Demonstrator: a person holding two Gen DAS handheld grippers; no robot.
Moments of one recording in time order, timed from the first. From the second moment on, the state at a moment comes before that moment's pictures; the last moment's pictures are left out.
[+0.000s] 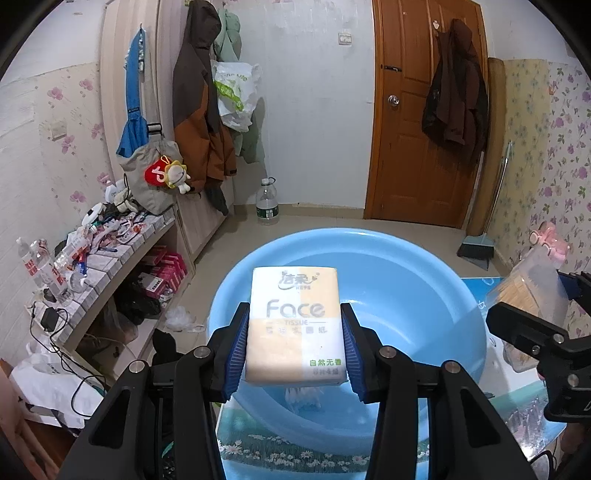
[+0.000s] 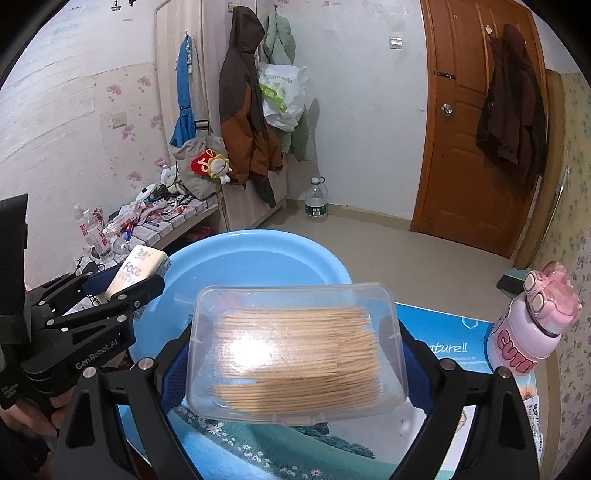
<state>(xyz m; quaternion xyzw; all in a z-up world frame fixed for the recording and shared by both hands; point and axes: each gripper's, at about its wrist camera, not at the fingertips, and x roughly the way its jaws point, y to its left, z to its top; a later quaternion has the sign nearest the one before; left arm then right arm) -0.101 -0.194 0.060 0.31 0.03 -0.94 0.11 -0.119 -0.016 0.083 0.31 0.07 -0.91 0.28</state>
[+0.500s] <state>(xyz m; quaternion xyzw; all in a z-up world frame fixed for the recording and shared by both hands) -0.123 -0.185 0.023 0.36 0.03 -0.93 0.10 -0.140 -0.026 0.061 0.34 0.07 -0.90 0.27</state>
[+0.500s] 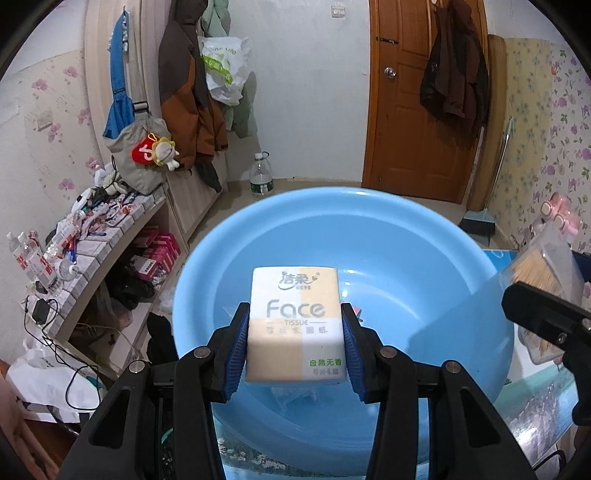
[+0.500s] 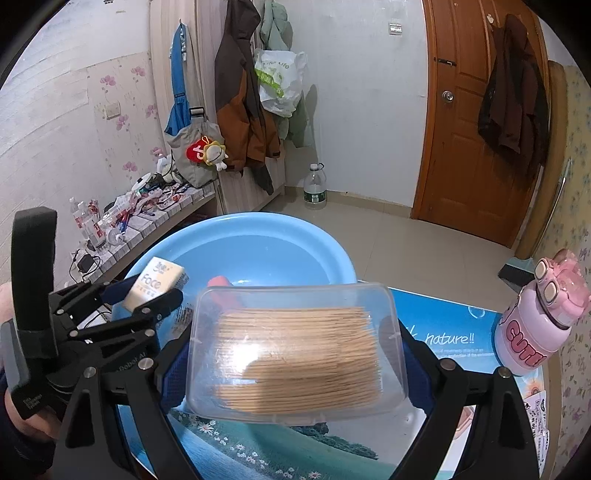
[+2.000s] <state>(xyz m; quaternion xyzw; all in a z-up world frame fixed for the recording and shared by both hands) -0.099 -0.210 0.049 0.32 0.03 -0.94 0.12 -0.134 -0.057 0.049 0.34 0.11 -0.89 0.29</state>
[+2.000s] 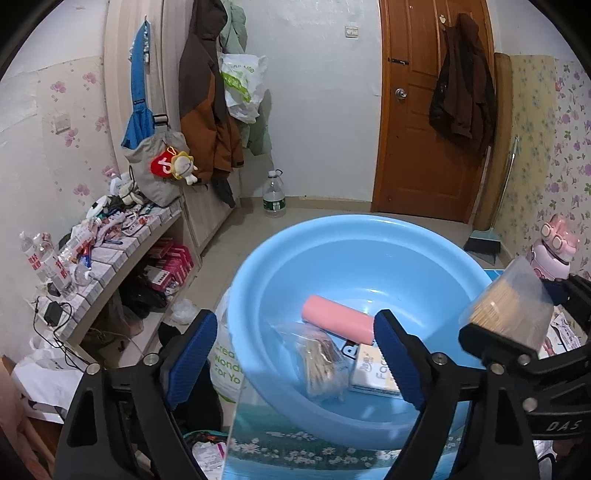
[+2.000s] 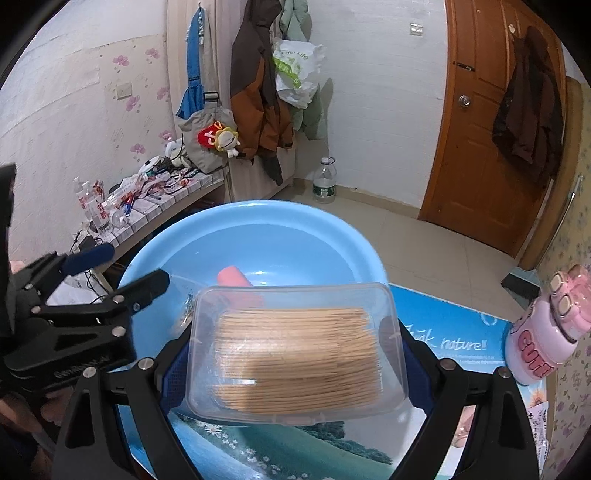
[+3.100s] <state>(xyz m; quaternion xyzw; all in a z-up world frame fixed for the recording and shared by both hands) -0.083 -0.239 0.047 0.32 0.05 -0.93 0.16 -0.149 -0.087 0.038 0.37 0.13 -0.87 0.29</state>
